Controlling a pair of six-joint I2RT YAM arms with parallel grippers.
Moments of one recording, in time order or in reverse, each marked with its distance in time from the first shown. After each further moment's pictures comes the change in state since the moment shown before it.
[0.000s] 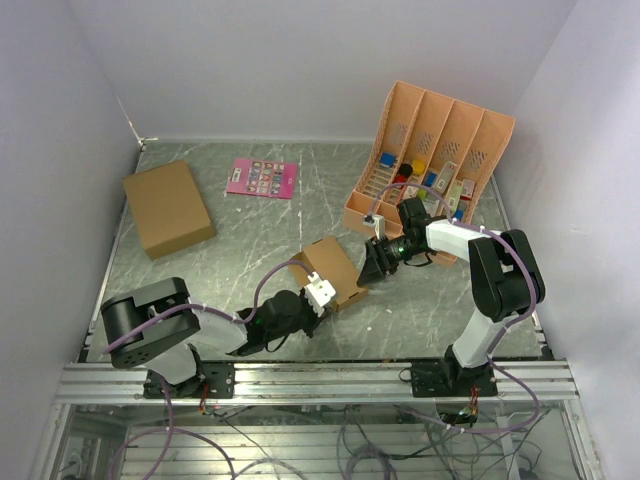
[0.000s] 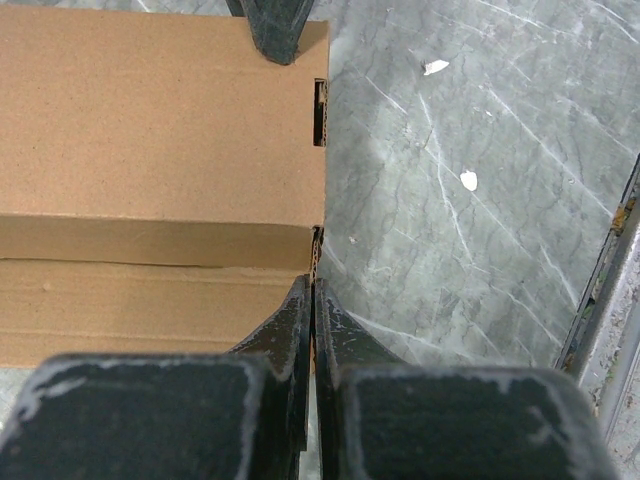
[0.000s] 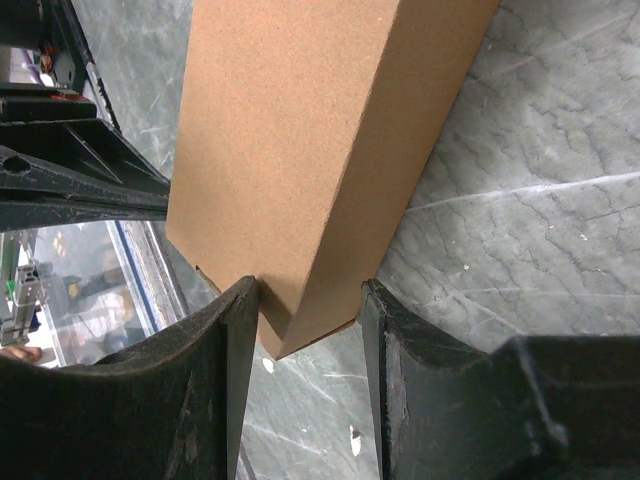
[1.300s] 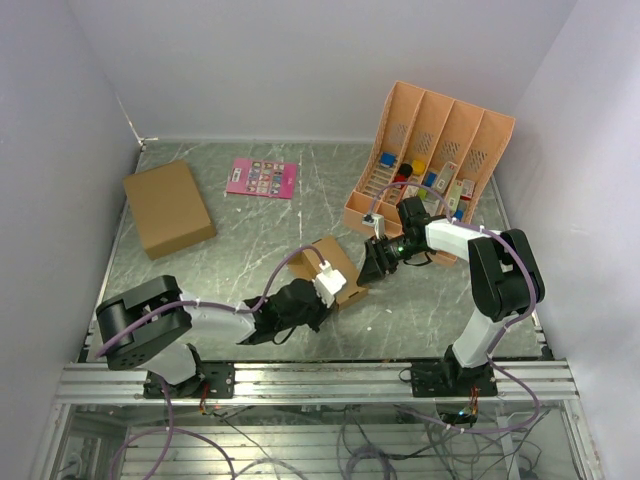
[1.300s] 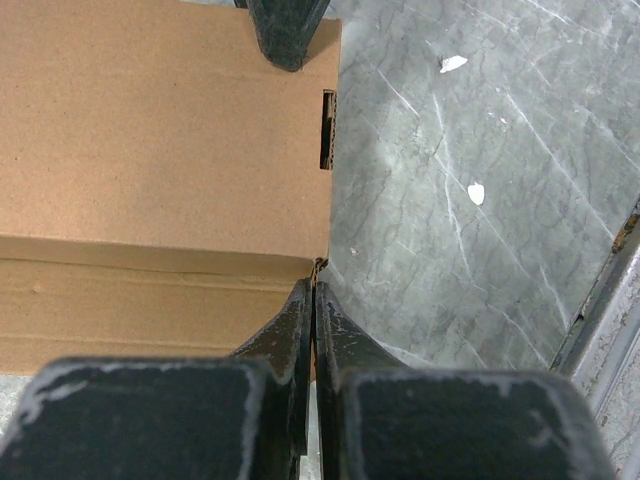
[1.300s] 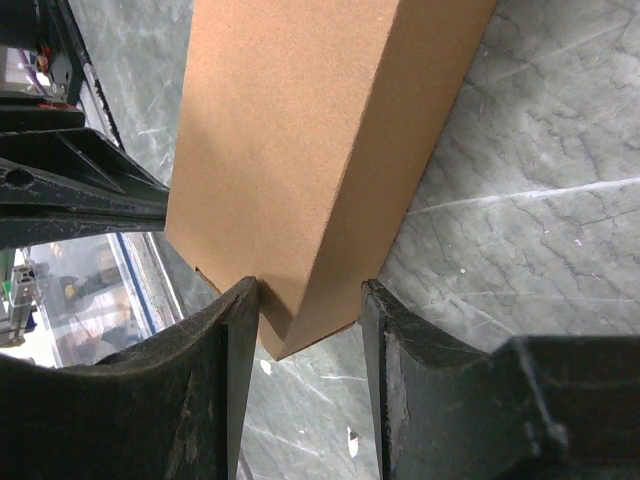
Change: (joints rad) left arm 0.019 -0.024 0.145 -0.296 0.006 -0.060; right arm 0.003 0.003 0.007 0.000 0.005 -0.001
